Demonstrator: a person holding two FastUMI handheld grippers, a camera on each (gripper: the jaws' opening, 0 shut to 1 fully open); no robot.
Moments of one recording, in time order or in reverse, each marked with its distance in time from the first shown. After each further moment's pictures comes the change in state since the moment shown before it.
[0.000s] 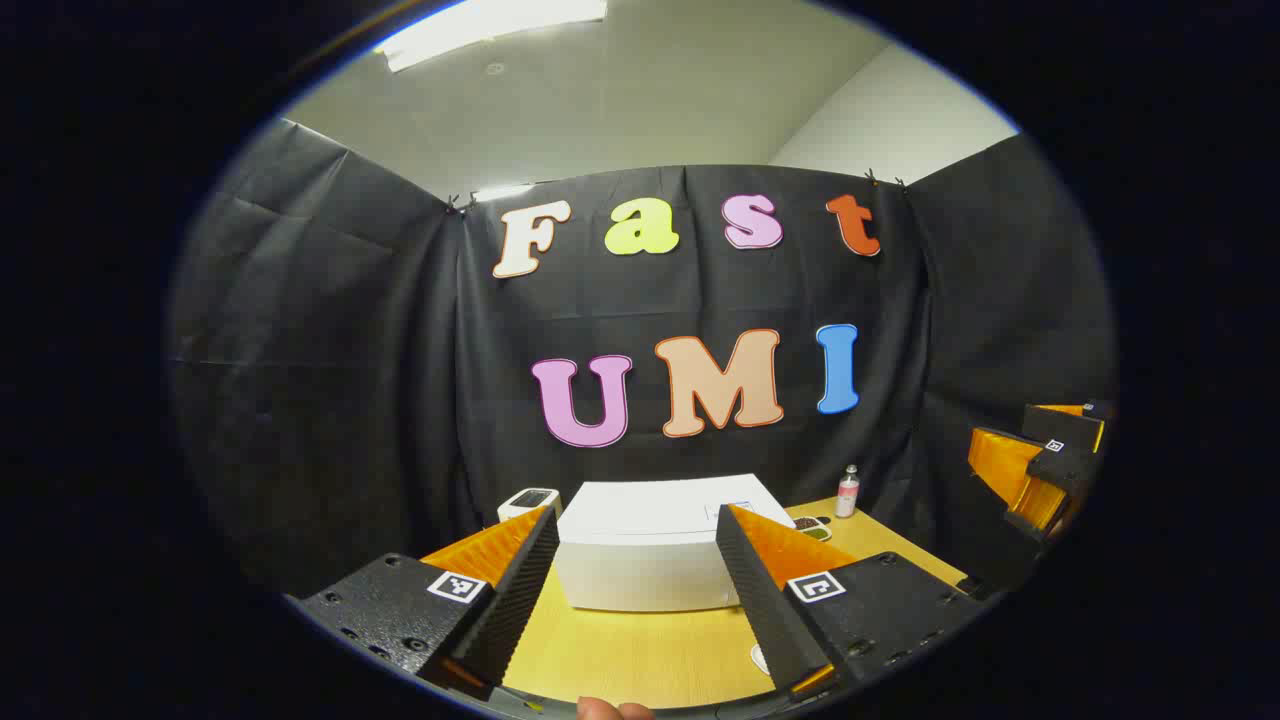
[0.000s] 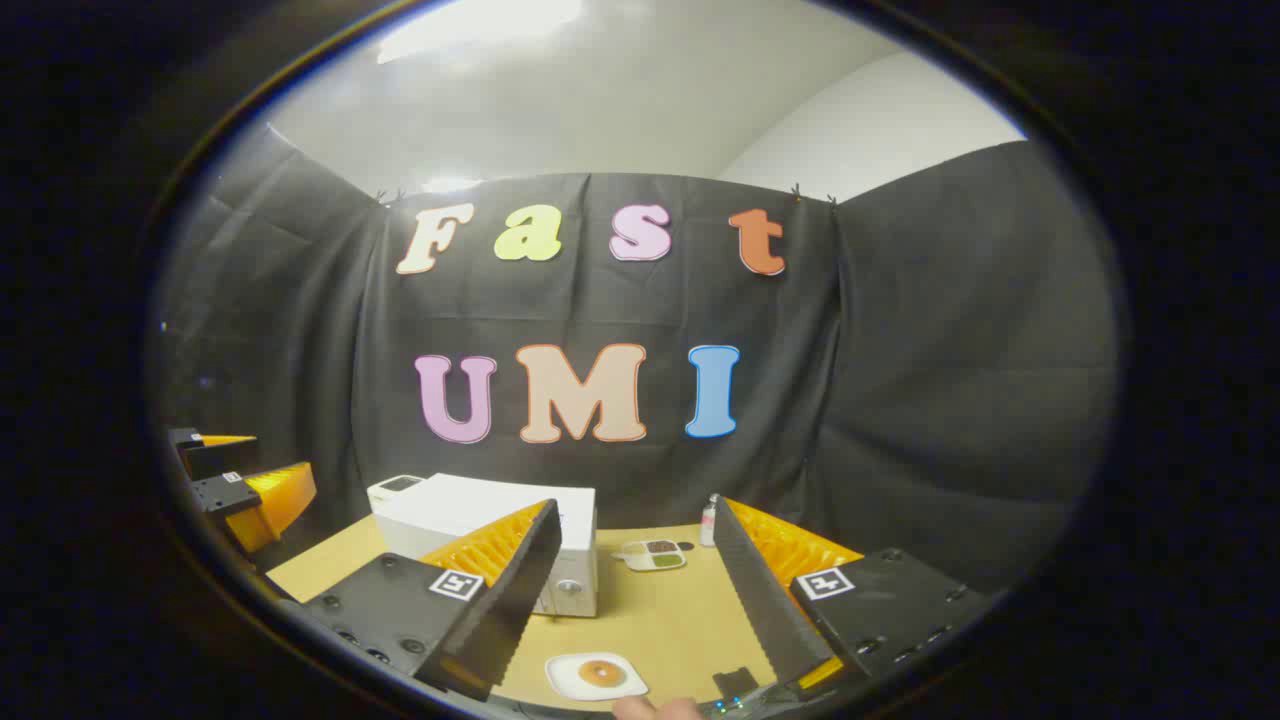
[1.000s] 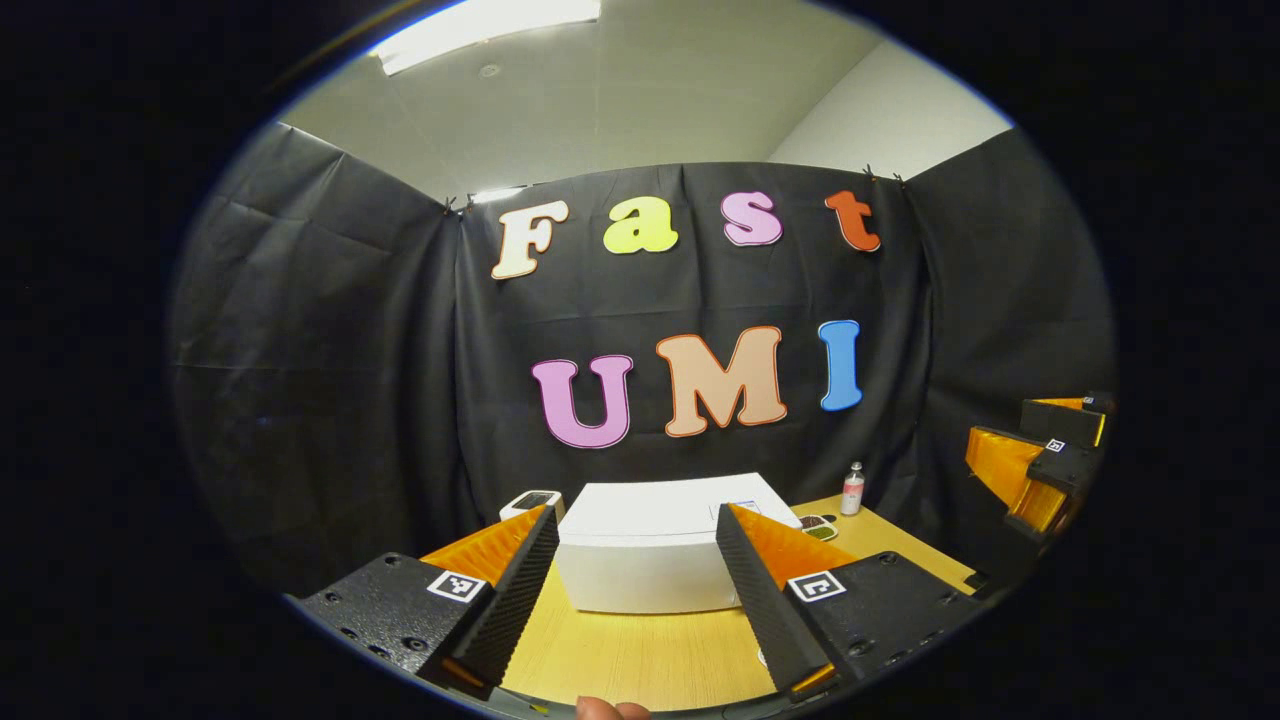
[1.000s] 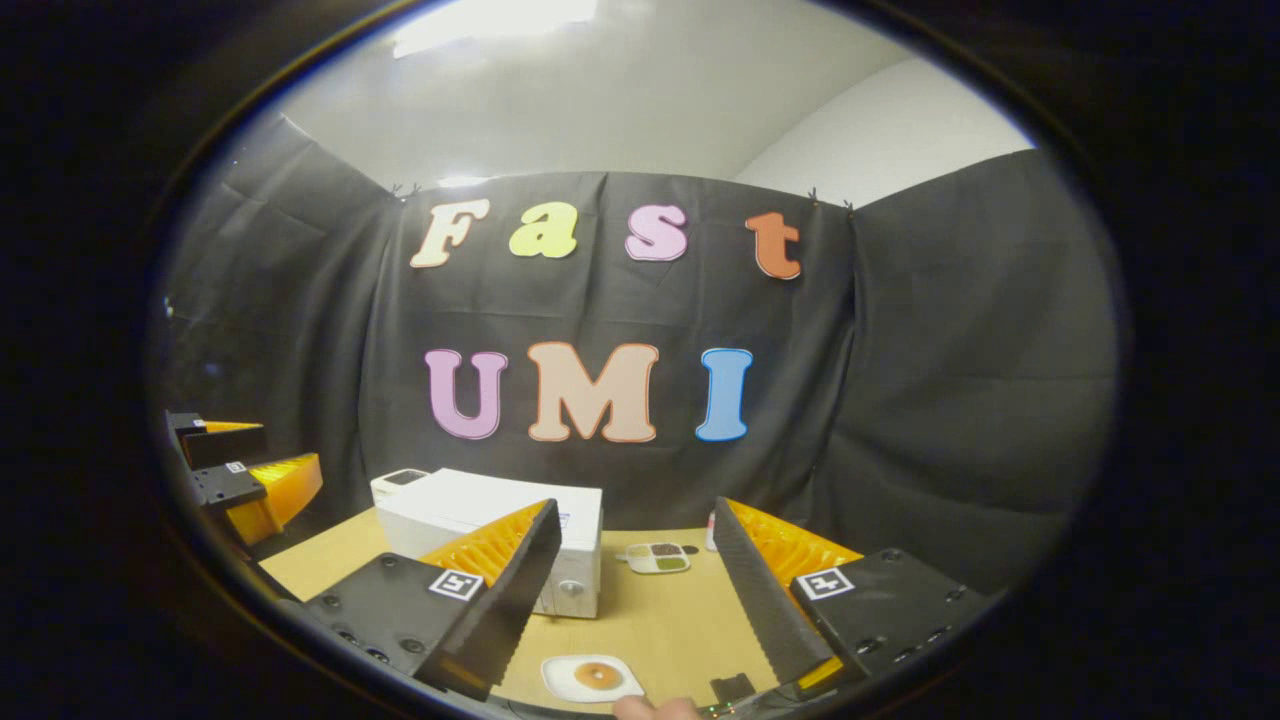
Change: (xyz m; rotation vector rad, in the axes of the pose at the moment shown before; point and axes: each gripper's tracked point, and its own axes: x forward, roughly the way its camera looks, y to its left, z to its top) left arm 0.008 0.002 -0.003 0.012 -0.006 0.004; right arm 0.010 0.008 -0.004 -0.009 -0.003 0.036
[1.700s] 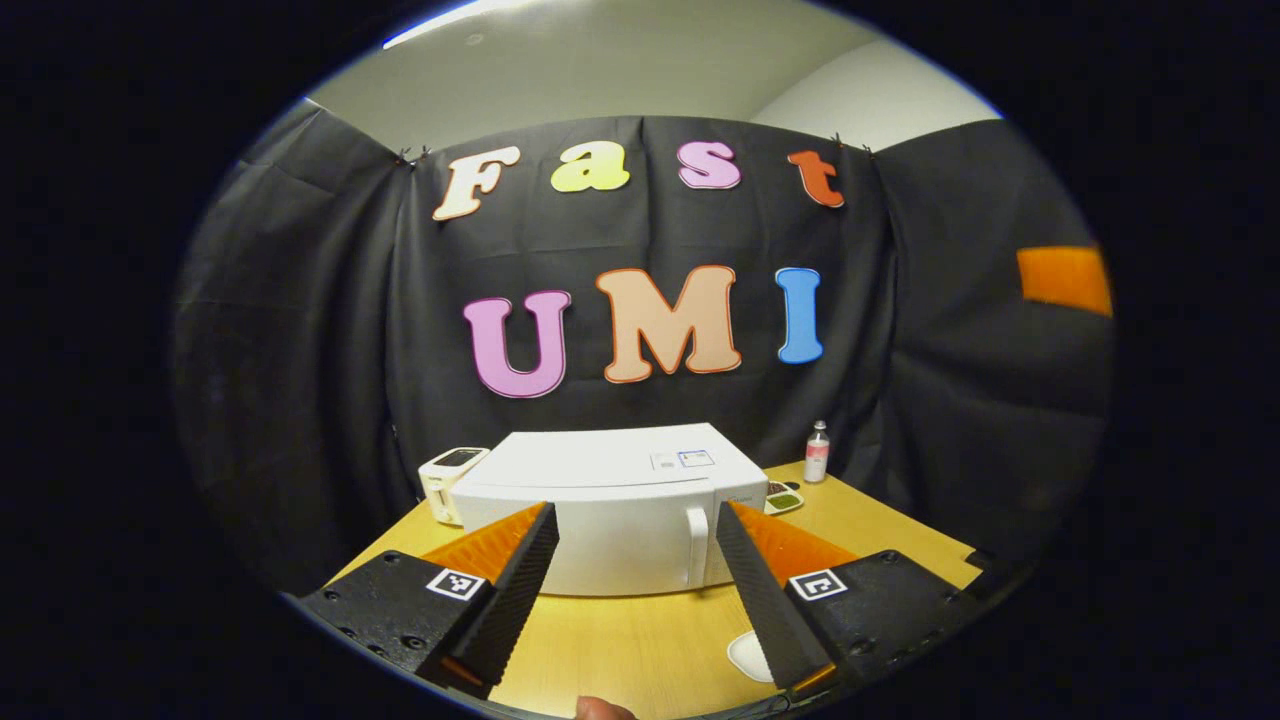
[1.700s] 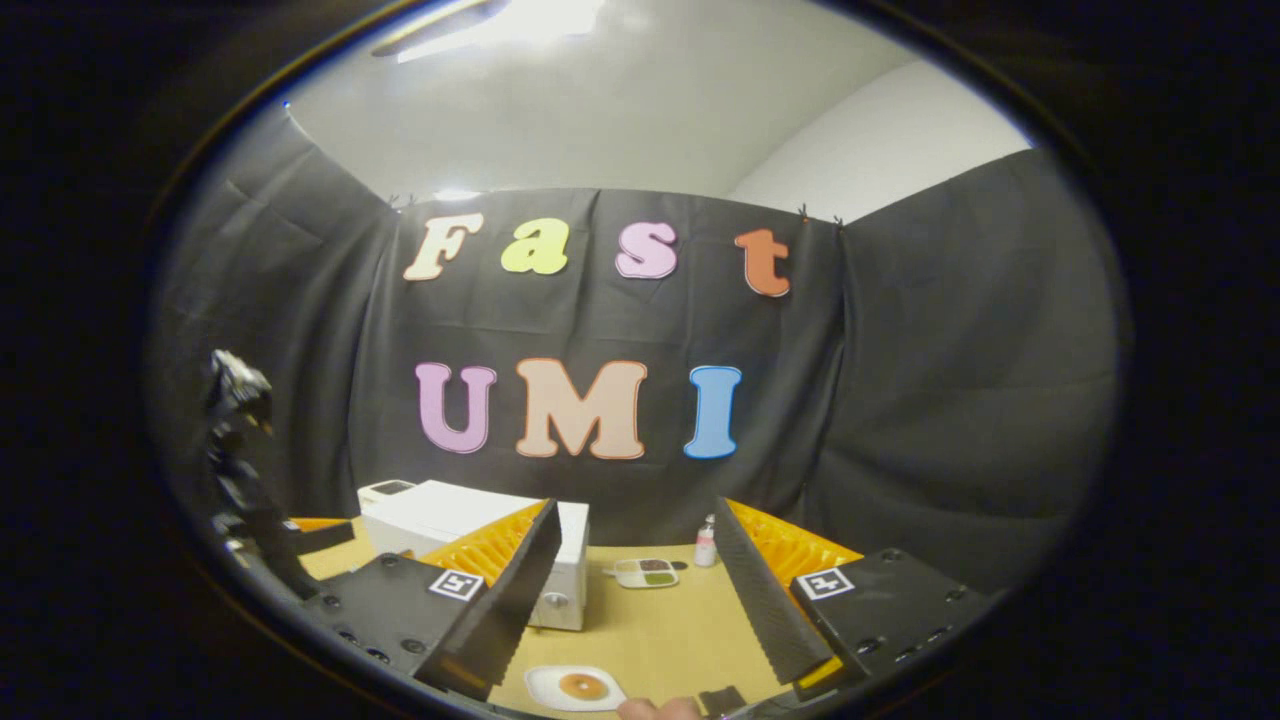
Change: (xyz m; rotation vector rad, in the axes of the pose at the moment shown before) left arm 0.079 -0.078 -0.131 -0.017 0.073 -0.168; right arm -0.004 -0.026 0.001 -0.034 -0.073 -0.033
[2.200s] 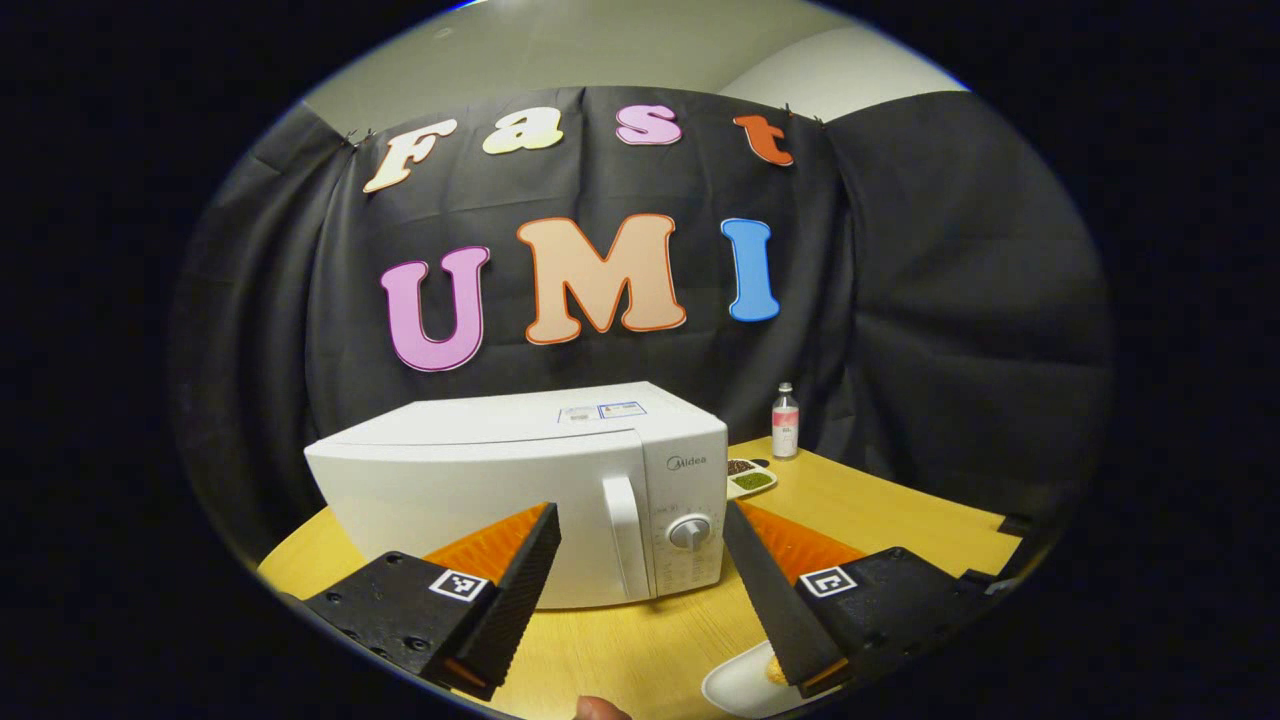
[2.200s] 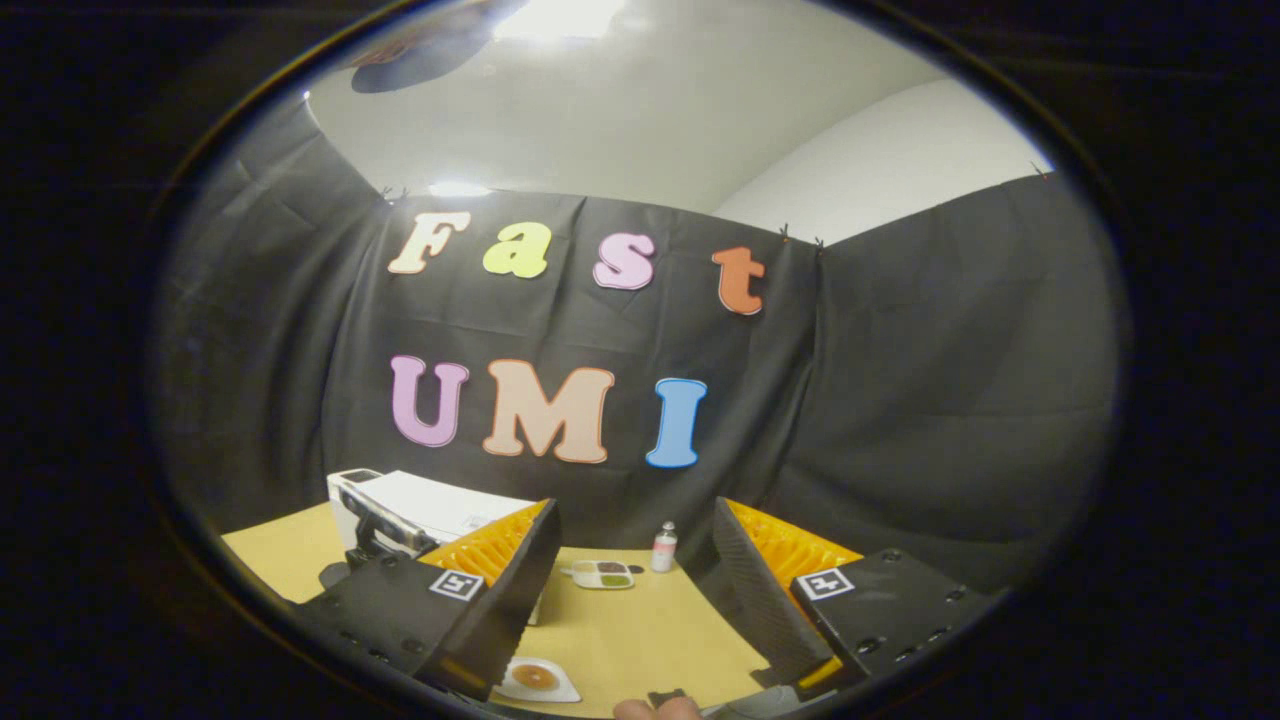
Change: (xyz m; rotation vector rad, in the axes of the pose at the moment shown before) left arm 0.110 -0.063 -0.103 0.036 0.013 -0.118; right arm -0.024 -0.047 0.017 -0.065 -0.025 -0.082
